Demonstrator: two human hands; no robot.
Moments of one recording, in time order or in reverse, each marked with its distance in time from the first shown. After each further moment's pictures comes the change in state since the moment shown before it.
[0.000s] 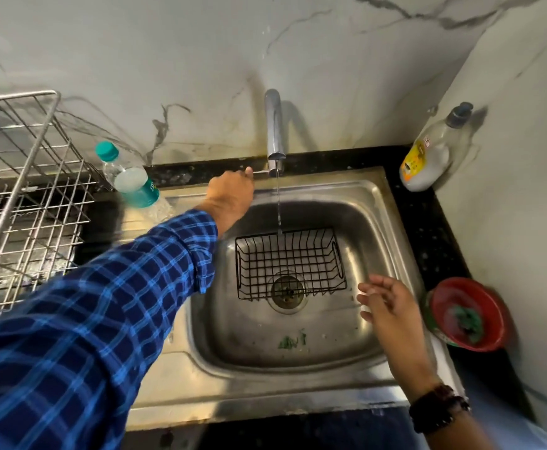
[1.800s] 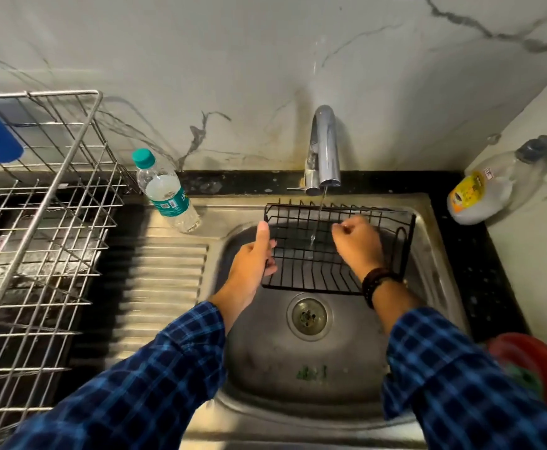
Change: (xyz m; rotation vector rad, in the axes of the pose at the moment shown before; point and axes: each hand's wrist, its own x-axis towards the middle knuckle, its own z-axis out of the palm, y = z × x) left_hand -0.076 0.008 0.065 -1.803 -0.107 -0.608; right_hand 0.159 -0.064 0.139 -0.490 -0.030 -0.181
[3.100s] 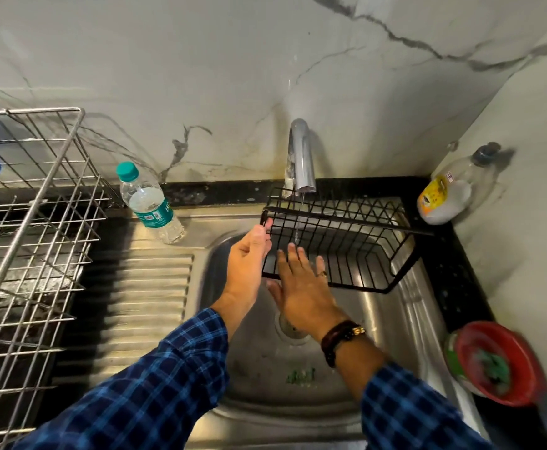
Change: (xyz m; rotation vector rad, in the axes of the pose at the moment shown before) left_hand -0.028 0.018 0.028 -0.217 -0.035 0.350; right_hand -0.099 -0.005 0.024 -0.793 -0.330 -0.473
